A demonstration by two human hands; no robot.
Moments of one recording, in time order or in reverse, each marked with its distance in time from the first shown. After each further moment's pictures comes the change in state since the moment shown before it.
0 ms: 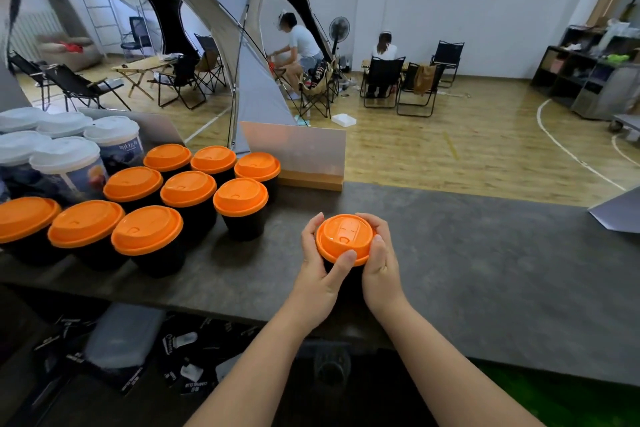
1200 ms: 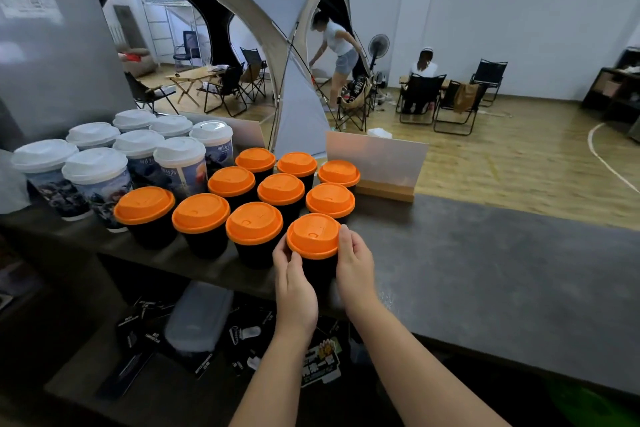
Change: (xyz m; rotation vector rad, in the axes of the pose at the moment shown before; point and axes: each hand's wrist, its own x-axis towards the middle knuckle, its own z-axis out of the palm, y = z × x) left_hand -0.047 -0.003 -0.120 -0.194 0.641 -0.047; right_hand -0.020 -0.021 0.168 0.167 -0.035 0.282
